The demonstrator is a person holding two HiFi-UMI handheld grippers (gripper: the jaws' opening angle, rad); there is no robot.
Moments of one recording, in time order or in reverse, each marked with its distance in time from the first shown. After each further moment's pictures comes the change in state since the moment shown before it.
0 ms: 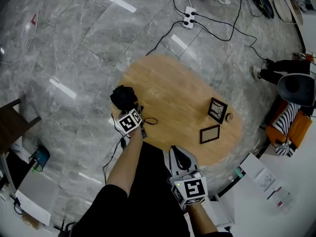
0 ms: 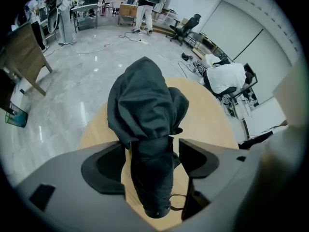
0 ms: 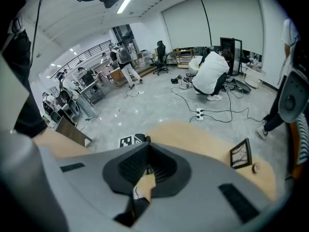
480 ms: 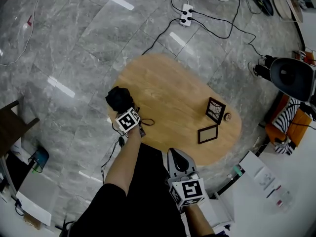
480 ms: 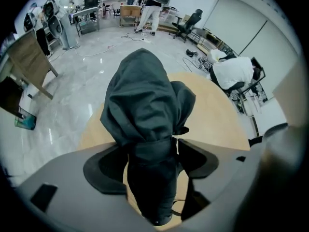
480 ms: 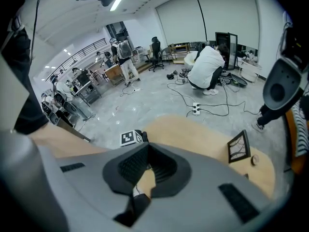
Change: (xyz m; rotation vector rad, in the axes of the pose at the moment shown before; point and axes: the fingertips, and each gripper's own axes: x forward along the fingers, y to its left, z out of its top) left arm 0.015 0.004 -0.001 0.001 0.012 0.098; right arm 0.005 -0.016 -0.016 0.049 0.045 -0.023
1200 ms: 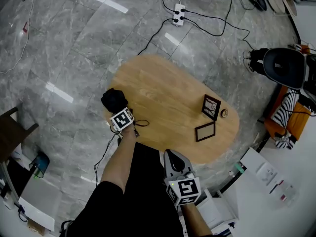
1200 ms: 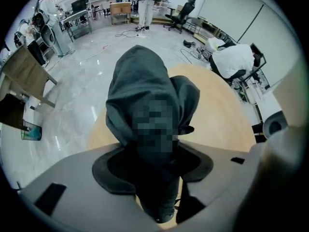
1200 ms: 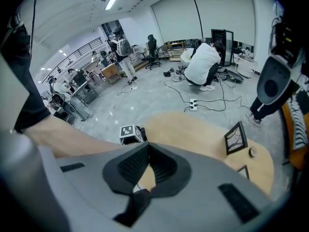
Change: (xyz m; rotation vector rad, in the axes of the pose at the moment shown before) left arm -0.002 0.011 -0.002 0.101 0.064 0.061; right arm -0.008 -0.004 -0.022 0.037 0.028 -0.019
